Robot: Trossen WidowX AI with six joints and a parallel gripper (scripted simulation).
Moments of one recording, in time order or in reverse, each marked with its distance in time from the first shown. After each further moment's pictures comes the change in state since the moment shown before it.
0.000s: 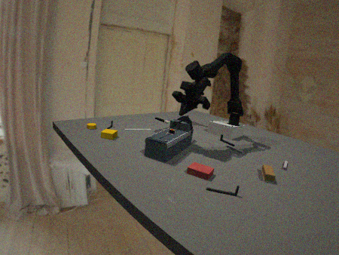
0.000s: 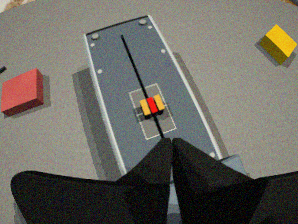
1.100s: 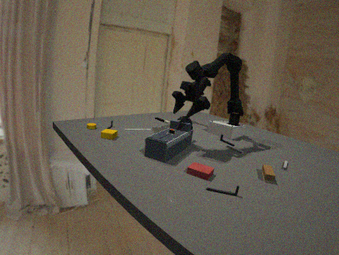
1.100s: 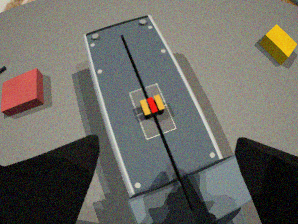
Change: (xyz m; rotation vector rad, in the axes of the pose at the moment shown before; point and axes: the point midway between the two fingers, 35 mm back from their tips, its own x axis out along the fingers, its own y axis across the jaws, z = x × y) arm 0.000 0.000 0.000 0.000 0.000 0.000
